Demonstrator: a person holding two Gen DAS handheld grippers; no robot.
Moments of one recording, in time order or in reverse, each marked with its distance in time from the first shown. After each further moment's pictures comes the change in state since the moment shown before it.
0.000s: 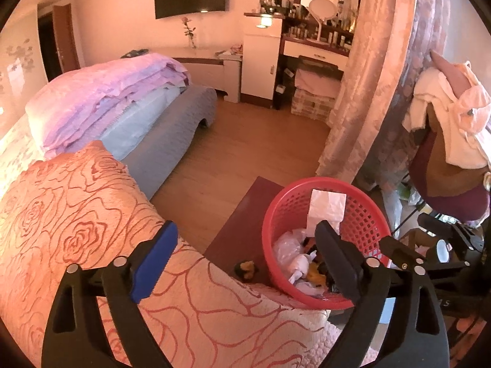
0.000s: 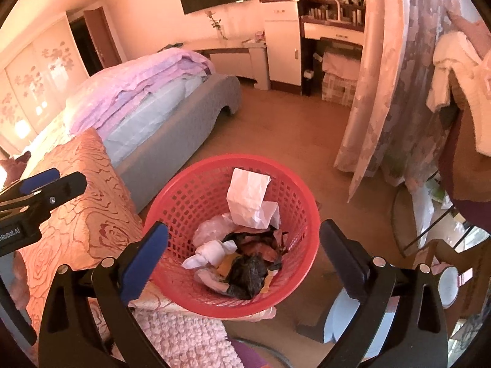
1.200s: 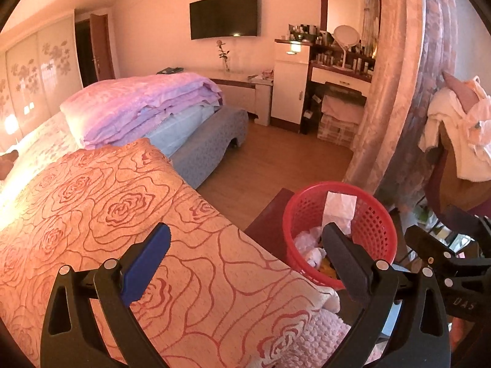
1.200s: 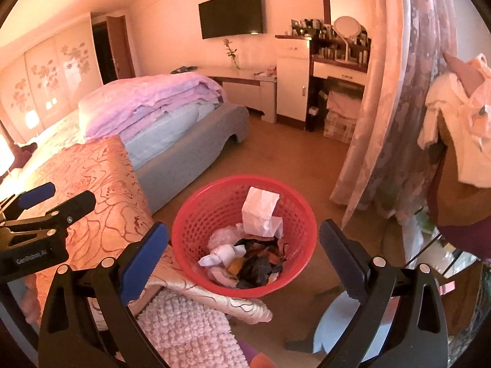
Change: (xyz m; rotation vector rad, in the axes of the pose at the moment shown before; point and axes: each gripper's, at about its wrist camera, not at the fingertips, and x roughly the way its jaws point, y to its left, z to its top) left arm -0.056 -0.004 -0.046 -0.070 -0.122 0.132; right arm -0.063 0.029 -0.025 -0.104 -0.154 -0.021
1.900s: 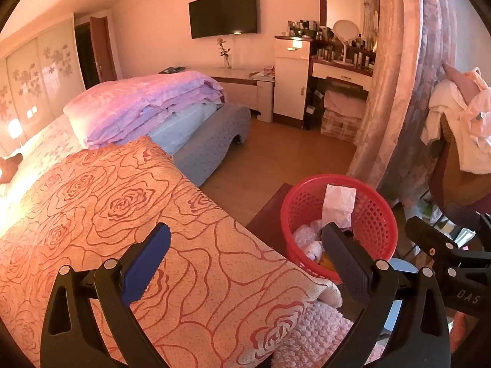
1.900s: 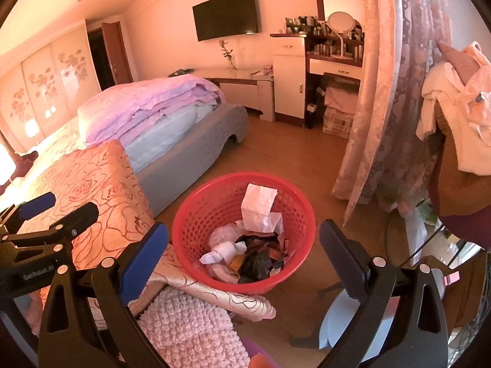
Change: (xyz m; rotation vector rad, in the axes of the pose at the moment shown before) left arm -0.003 -0.008 -0.006 0.021 0.011 0.025; right arm -0.001 -0.007 -0.006 0.047 0.006 0.018
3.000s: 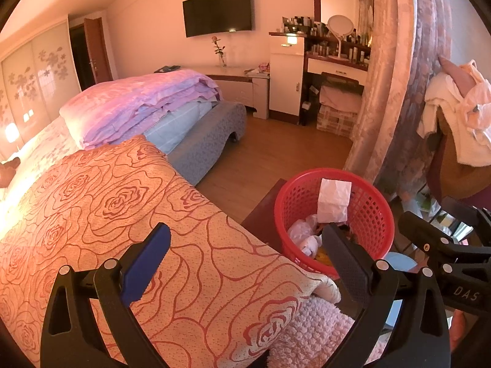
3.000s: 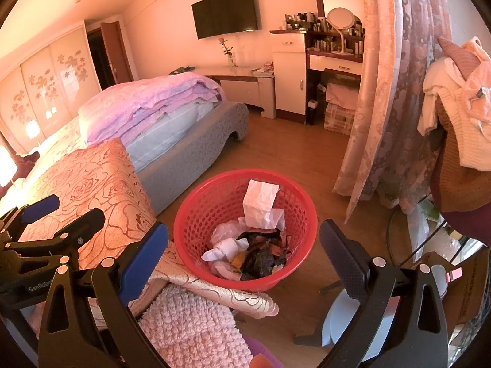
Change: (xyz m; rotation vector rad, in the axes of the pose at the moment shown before) left arm -0.002 -0.008 -0.005 0.013 0.008 -0.011; right arm -0.001 -0.001 0.000 0.003 0.002 0.001
